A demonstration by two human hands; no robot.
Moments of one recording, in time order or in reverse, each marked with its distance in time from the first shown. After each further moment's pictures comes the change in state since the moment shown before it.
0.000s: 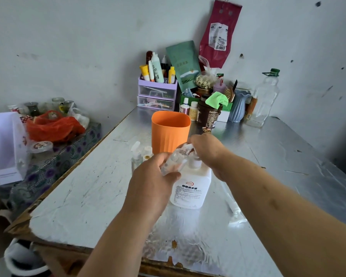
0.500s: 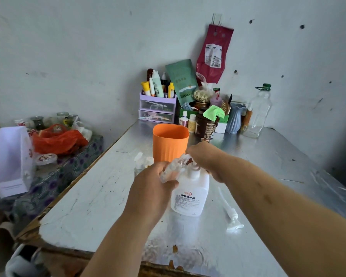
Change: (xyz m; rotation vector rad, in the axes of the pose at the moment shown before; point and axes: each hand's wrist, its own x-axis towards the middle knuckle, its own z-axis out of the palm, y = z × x) left_hand -0.009 0.012 -0.014 0.062 0.002 0.018; right_hand -0.025 -0.019 -0.010 -0.129 -0.017 0.022
